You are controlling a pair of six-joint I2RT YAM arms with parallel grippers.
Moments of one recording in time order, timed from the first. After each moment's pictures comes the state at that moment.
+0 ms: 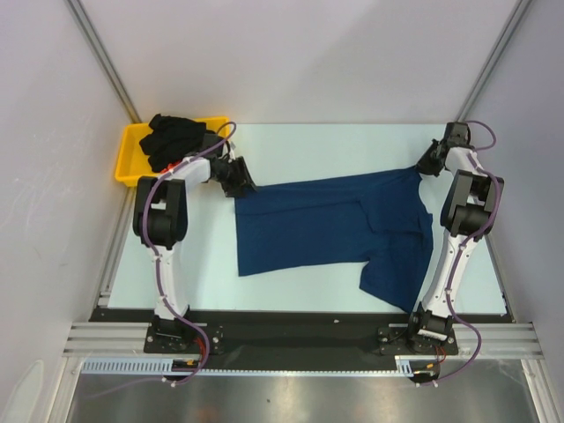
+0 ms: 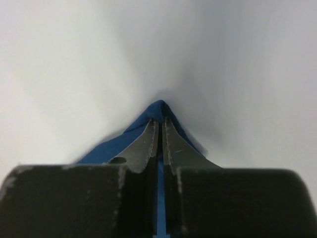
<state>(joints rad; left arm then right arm) -0.14 2.16 1.57 -0.49 0.42 -0.46 -0.27 2.35 1.87 -0.42 -0.20 0.43</state>
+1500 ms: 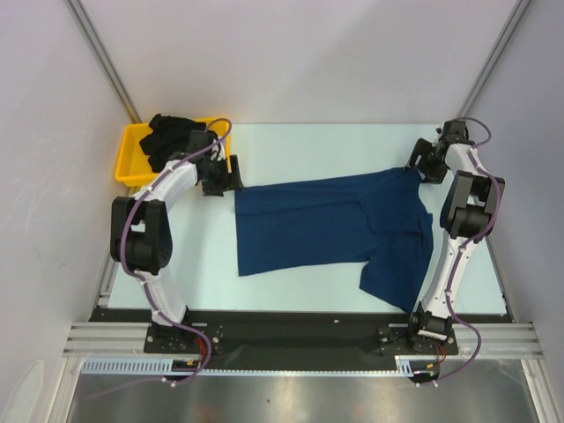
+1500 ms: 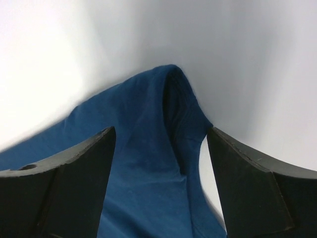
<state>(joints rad) -0.14 1.85 1.42 -0.58 0.22 -0.26 -0.25 2.30 1.88 -0.60 -0.24 0.23</state>
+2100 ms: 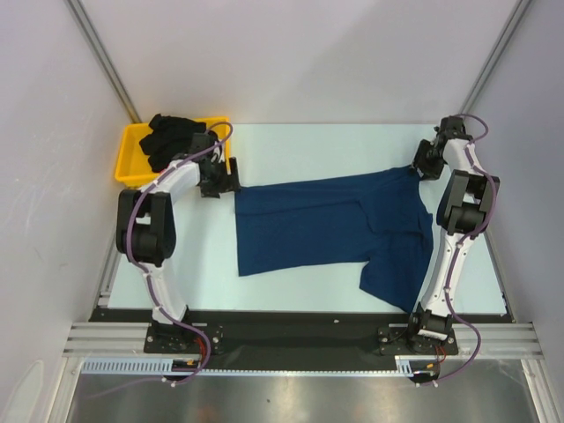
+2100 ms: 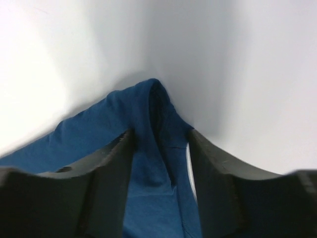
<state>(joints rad) -0.13 1.92 1.42 -0.54 0.16 -0.26 -0.23 2.38 2.02 -0.72 -0.16 0.20</state>
